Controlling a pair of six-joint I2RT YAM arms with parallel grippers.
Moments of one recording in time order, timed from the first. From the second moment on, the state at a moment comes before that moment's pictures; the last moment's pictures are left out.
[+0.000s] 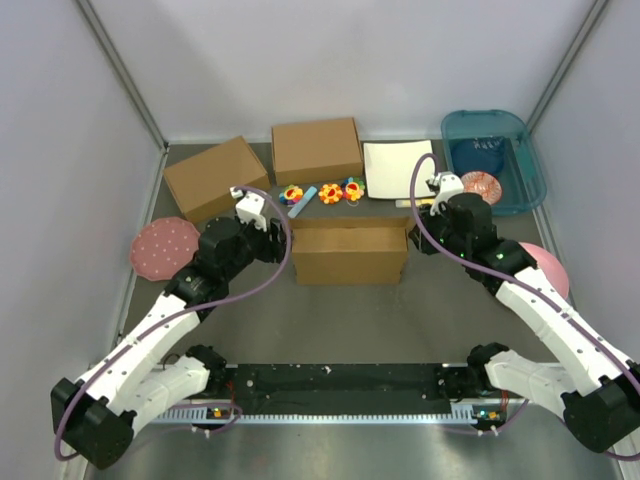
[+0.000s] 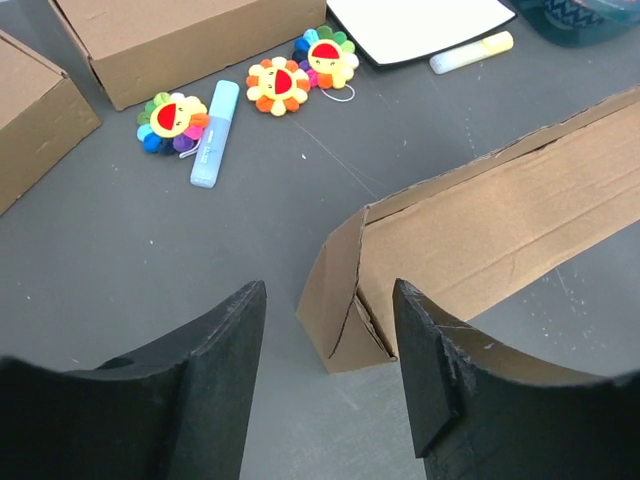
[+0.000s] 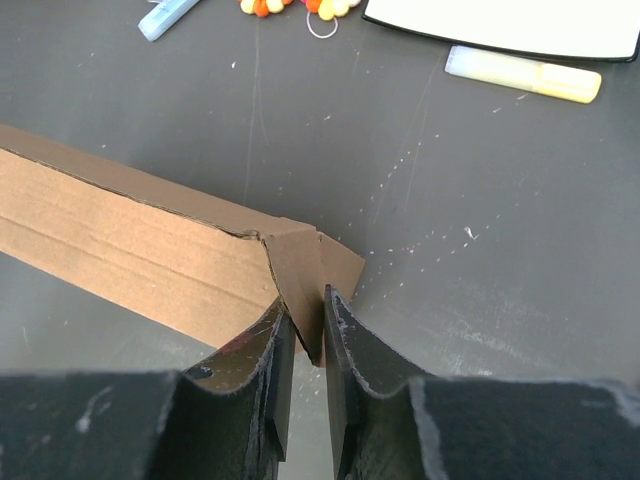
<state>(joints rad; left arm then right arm) -0.51 0.88 0.72 -0.14 0.03 -0.16 0.48 0.99 0.91 -0.47 0.00 0.23</state>
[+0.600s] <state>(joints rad) -0.51 0.94 0.73 -0.14 0.03 -0.11 0.48 0.99 0.91 -0.48 -0.02 0.24</state>
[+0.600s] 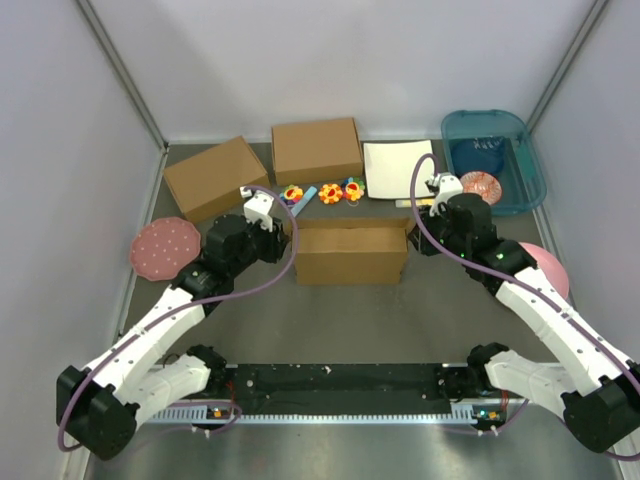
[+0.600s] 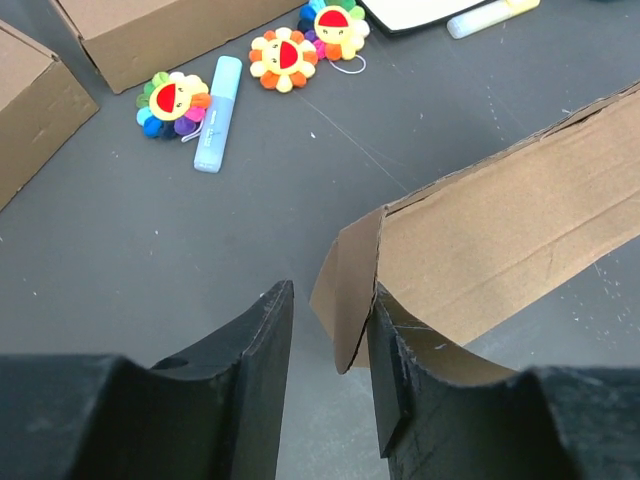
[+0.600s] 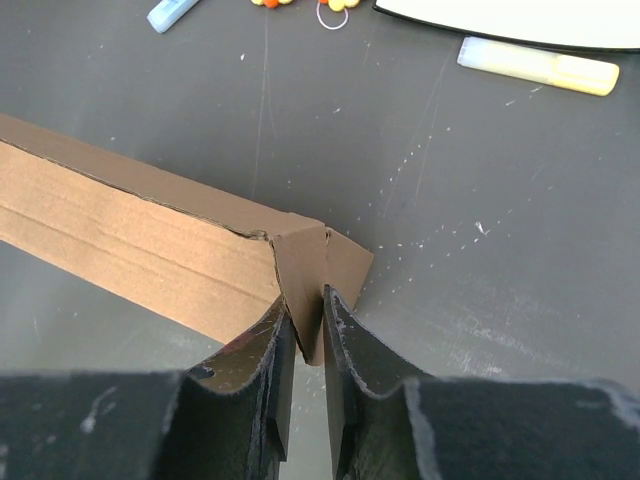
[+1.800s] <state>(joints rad) -0.51 0.92 0.73 -0.13 0.06 -0.14 0.48 0.99 0.97 -0.55 -0.04 0.28</state>
